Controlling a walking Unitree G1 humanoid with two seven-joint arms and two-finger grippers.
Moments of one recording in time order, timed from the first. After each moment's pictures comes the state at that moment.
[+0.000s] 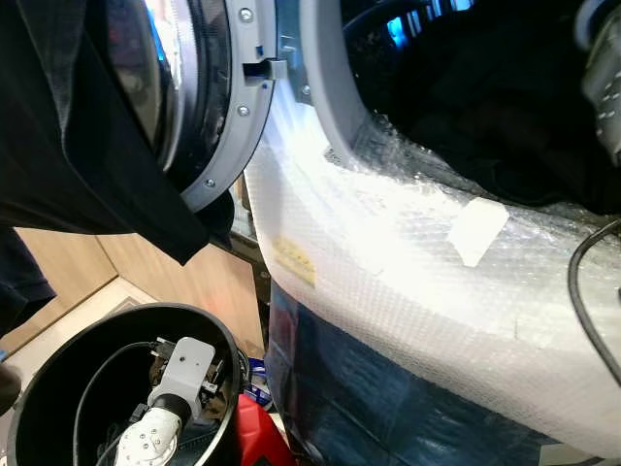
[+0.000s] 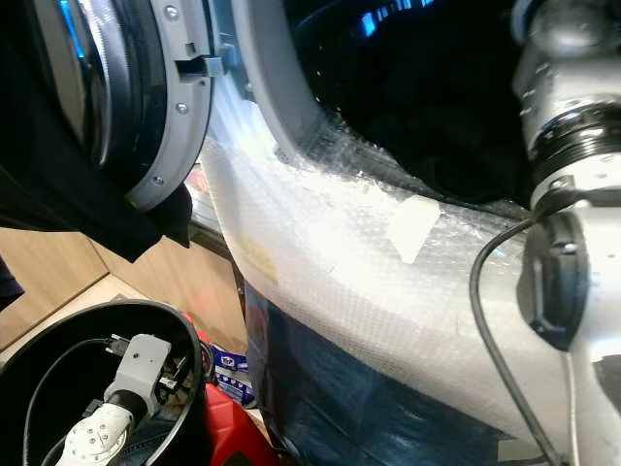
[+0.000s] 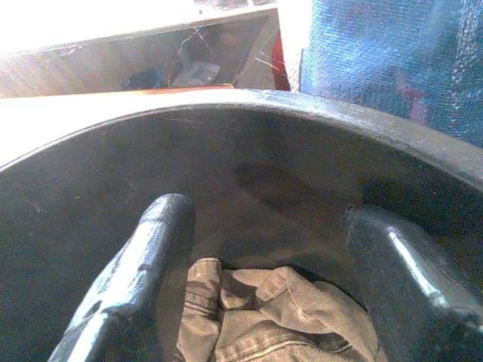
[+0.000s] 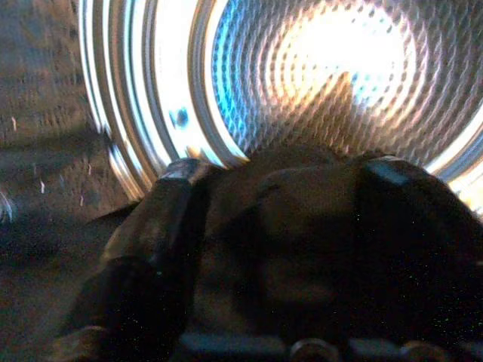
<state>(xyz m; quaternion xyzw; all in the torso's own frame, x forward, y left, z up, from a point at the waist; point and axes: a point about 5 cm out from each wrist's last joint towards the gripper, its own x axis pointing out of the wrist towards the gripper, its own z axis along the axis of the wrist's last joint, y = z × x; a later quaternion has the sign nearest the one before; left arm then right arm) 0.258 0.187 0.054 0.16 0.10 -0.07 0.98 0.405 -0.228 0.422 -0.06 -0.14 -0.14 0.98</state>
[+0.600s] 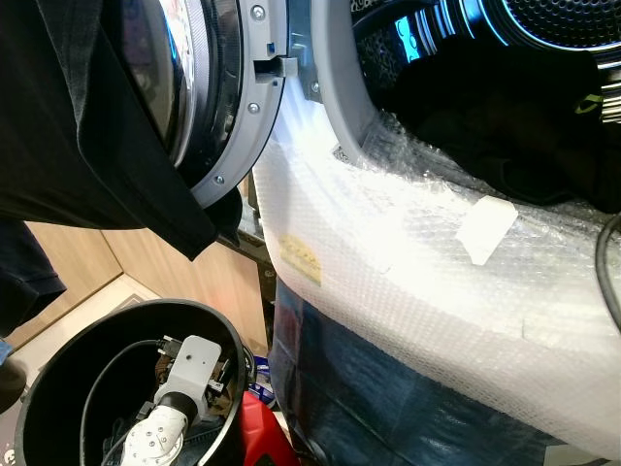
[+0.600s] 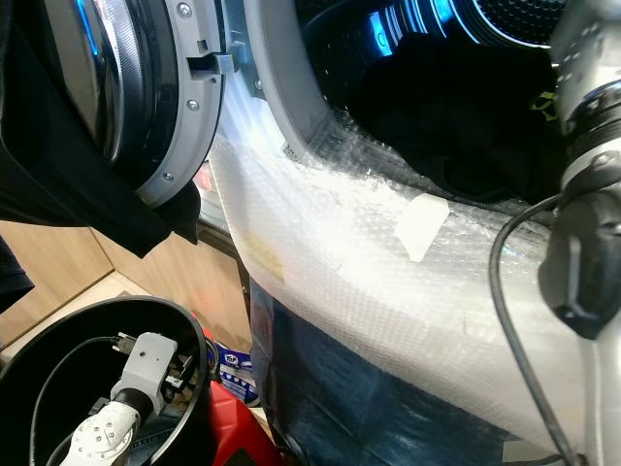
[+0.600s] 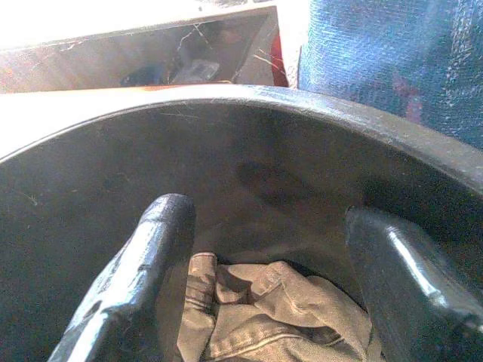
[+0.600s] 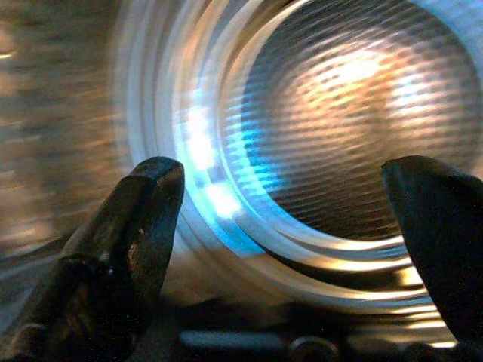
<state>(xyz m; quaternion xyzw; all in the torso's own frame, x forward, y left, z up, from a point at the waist) 0.259 0.181 0.057 0.16 0.10 -0.07 0.98 0.392 -0.225 0.459 0.01 -0.20 -0.08 0.98</state>
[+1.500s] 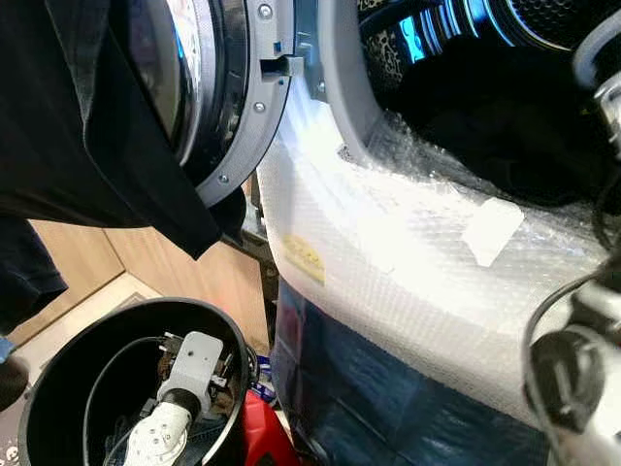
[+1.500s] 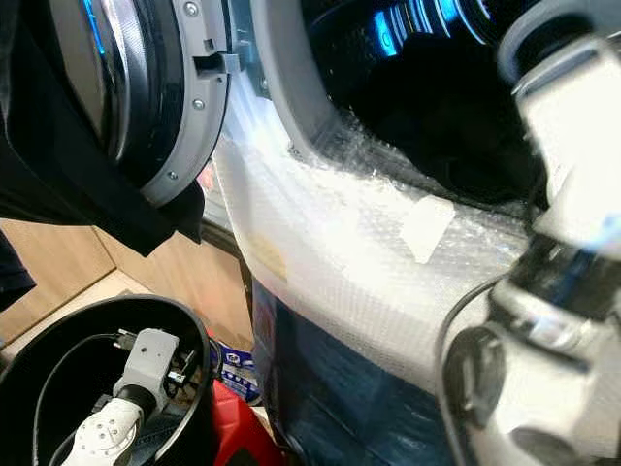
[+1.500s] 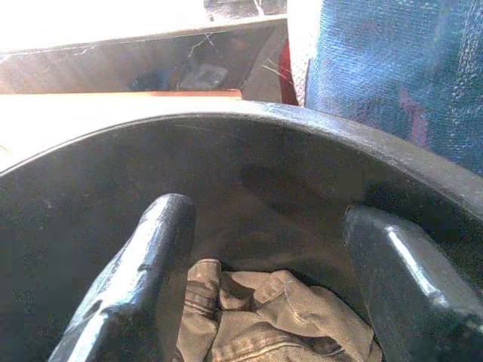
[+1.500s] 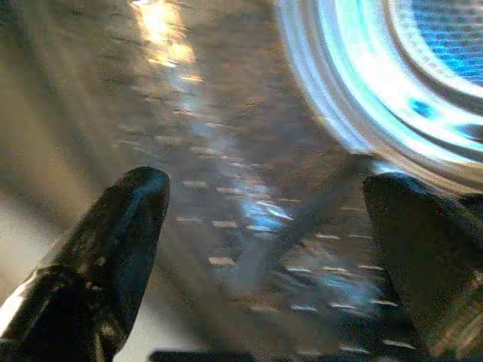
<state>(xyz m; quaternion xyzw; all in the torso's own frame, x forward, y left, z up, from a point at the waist) 0.260 0.177 0.062 0.15 0.09 -0.06 0.98 0.307 -0.167 0.421 0.31 -0.22 0.20 0.90</state>
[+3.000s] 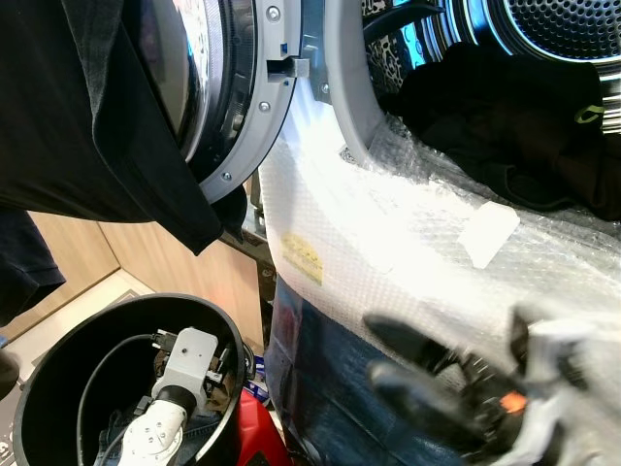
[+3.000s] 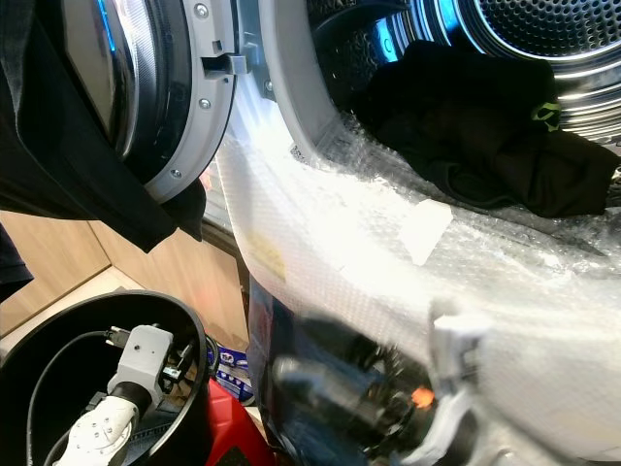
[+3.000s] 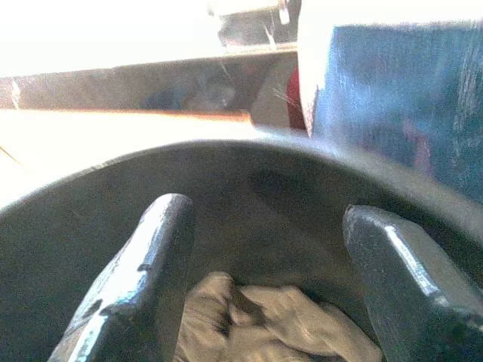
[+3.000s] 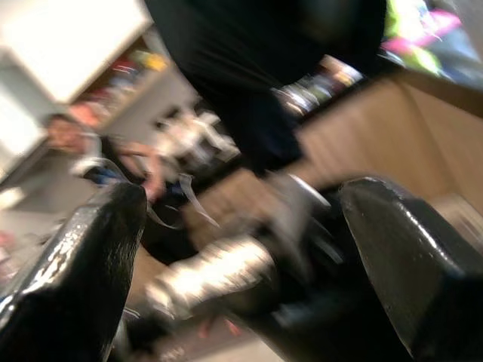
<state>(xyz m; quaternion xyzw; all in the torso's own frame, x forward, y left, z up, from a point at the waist) 0.255 0.189 0.080 0.16 0.04 -0.05 0.98 0.183 -0.140 0.160 0.29 0.10 0.54 0.78</state>
